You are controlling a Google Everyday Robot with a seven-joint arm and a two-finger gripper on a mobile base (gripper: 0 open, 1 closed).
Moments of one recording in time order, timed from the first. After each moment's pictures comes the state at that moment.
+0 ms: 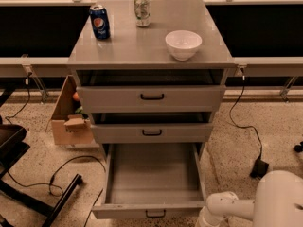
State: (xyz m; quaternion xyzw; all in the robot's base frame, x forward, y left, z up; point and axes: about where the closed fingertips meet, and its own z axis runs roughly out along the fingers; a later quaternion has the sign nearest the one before) arm 0.391 -0.228 0.133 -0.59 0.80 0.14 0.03
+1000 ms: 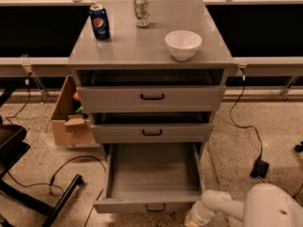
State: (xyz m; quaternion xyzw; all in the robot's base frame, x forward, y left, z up) arm 0.442 -0.197 0.071 -0.60 0.77 0.17 0.09
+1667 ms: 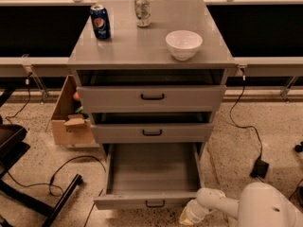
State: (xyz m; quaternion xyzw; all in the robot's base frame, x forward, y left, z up) arm 0.451 -0.173 0.066 -0.62 0.76 0.18 0.10
